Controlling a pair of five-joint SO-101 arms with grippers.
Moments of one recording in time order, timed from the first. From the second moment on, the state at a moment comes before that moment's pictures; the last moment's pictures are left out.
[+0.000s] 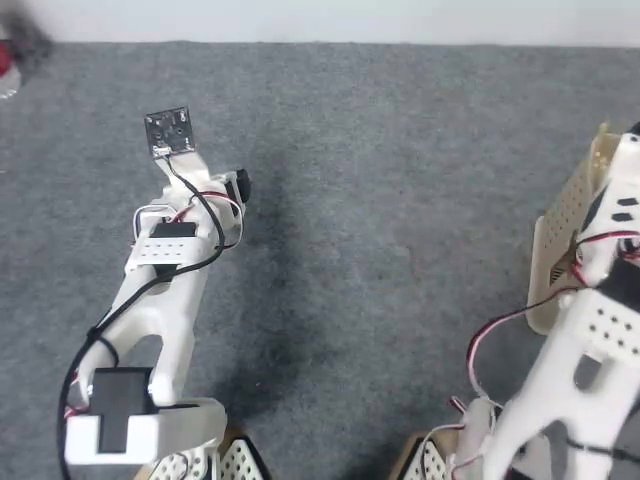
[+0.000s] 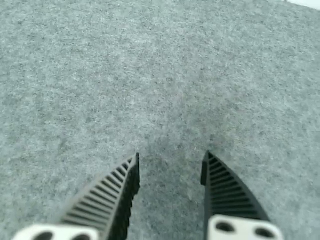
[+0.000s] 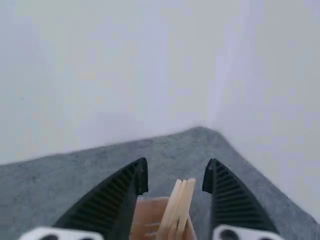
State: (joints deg) left arm -6.5 -6.9 46.9 18.2 15.9; right arm 25.2 -40.4 26.5 31.8 8.2
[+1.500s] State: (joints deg) left arm -6.5 -6.9 46.9 18.2 15.9; right arm 23.7 -27.2 17.4 72.4 24.3
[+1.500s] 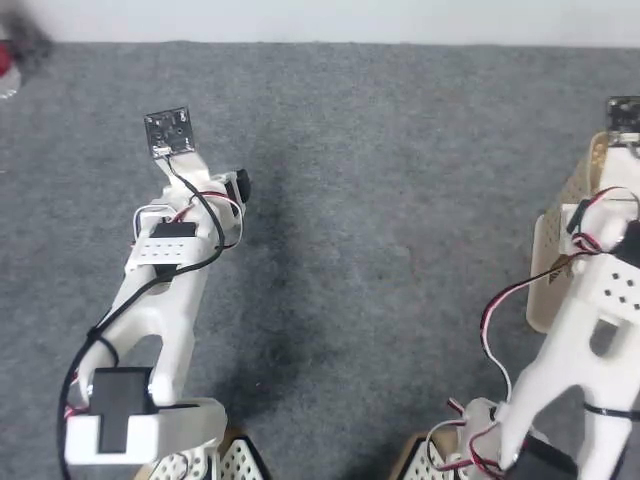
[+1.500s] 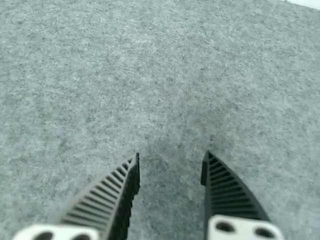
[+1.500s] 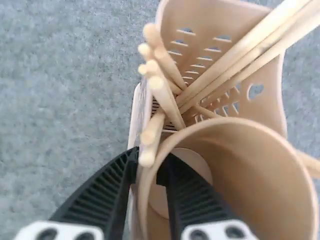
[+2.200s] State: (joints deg) left arm -6.5 -6.9 46.9 18.2 15.9; right arm -10.9 -32.0 21.2 64.4 56.1
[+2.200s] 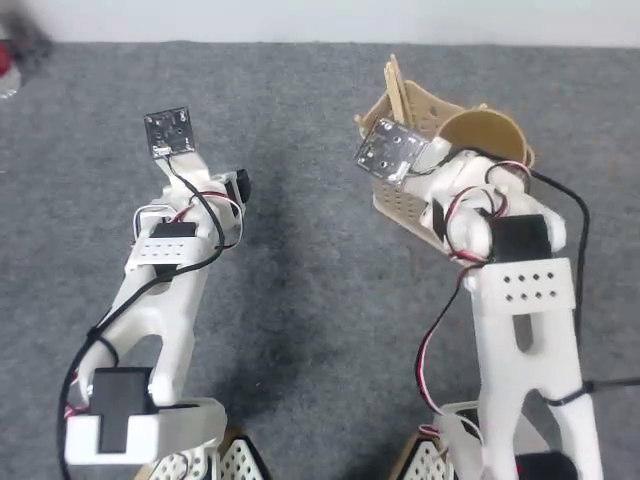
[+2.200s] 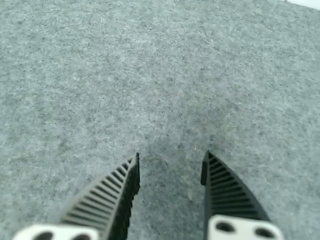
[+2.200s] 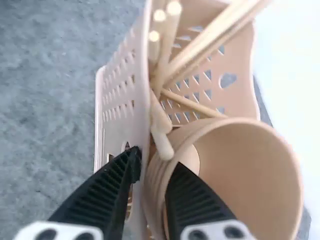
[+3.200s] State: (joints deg) left arm -6.5 -6.9 46.9 16.7 15.9; right arm -21.7 -33.8 20.9 66.1 76.6
